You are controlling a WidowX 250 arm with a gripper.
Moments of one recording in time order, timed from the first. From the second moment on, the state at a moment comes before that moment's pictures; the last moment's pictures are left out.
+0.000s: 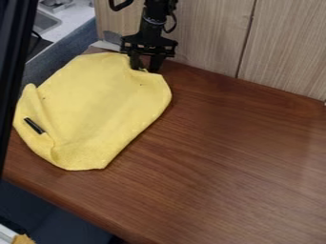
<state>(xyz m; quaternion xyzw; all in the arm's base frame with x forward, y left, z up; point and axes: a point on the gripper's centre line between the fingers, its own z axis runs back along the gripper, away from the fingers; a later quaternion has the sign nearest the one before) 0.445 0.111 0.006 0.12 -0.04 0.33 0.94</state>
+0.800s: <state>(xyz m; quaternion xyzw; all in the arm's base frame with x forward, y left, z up) 0.454 0.108 0.035 0.11 -0.08 0.29 0.95</state>
